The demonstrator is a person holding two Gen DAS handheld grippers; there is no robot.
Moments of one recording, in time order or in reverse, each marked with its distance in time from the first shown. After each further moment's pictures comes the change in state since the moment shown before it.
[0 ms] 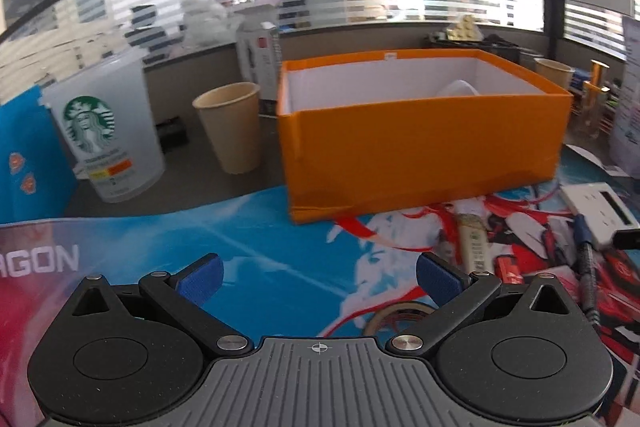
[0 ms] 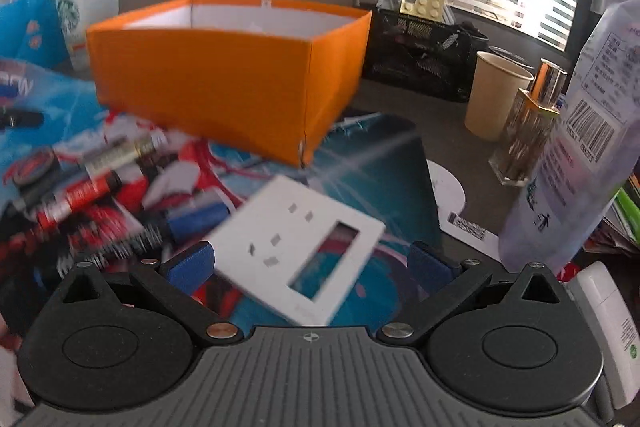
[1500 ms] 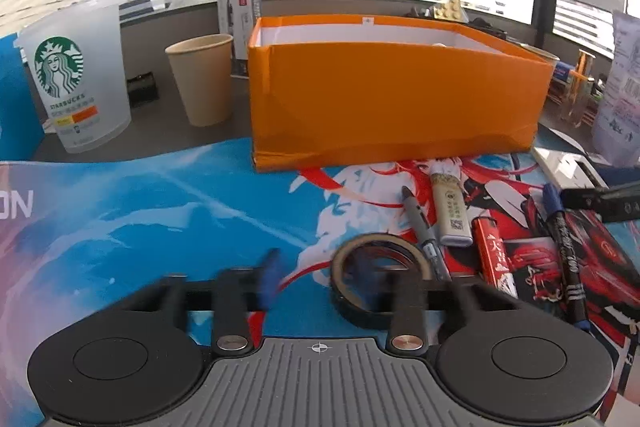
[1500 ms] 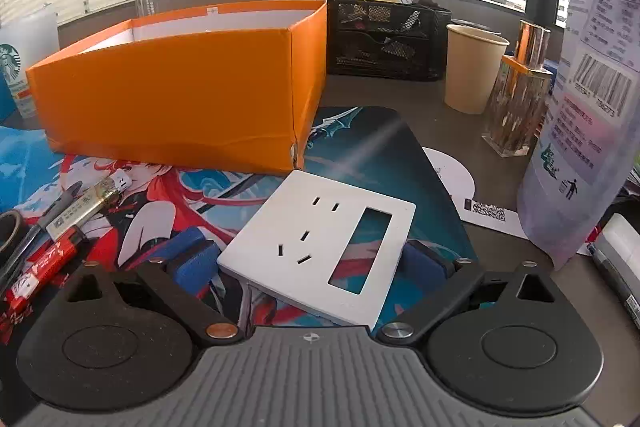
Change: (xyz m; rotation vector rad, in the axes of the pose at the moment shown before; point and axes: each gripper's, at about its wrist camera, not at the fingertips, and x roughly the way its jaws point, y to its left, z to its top) left arm 0.016 -0.006 -0.032 -0.079 0.044 -0.081; right arm 0.024 0.010 0.006 0.212 -0.029 -0.105
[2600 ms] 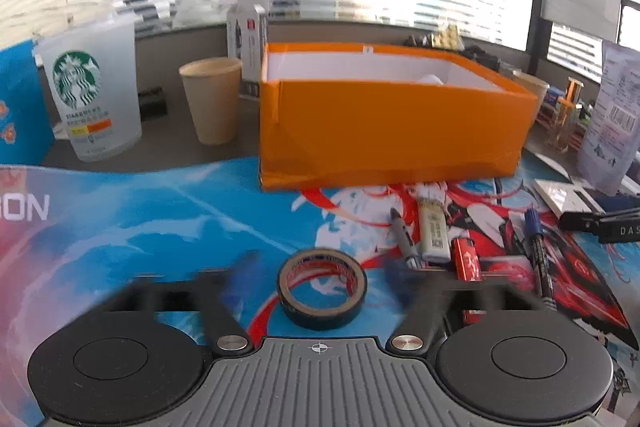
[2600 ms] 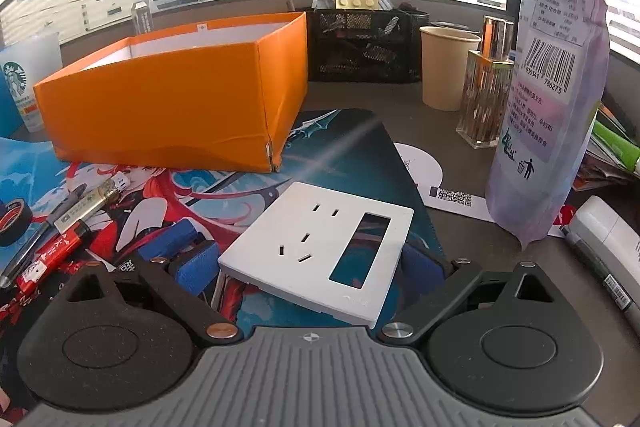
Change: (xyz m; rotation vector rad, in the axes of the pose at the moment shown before) left arm -0.029 0.002 0.003 -0.025 -0.069 -0.010; right arm -0.021 -0.020 -0.011 0.044 -0.036 0.012
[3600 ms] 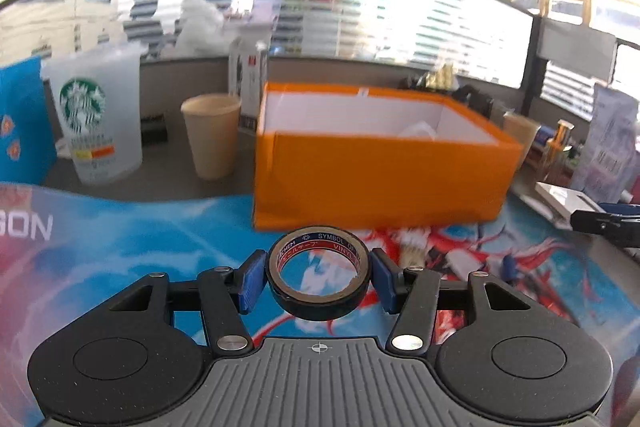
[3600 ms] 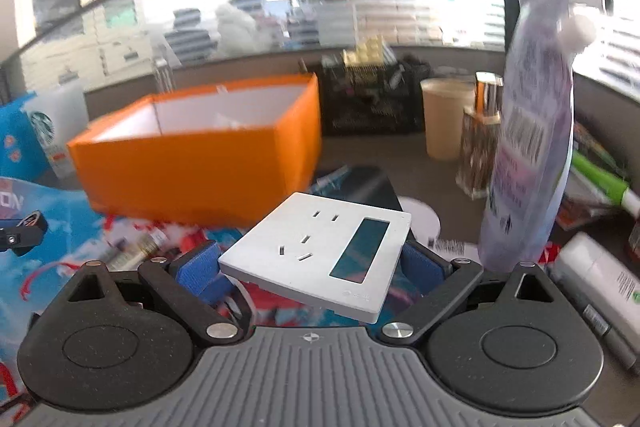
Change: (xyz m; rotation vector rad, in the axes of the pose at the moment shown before) left arm -0.020 -0.004 0.023 -0.041 -0.072 -0.029; right arm -0.049 0.004 0.026 0.019 -0.142 0.065
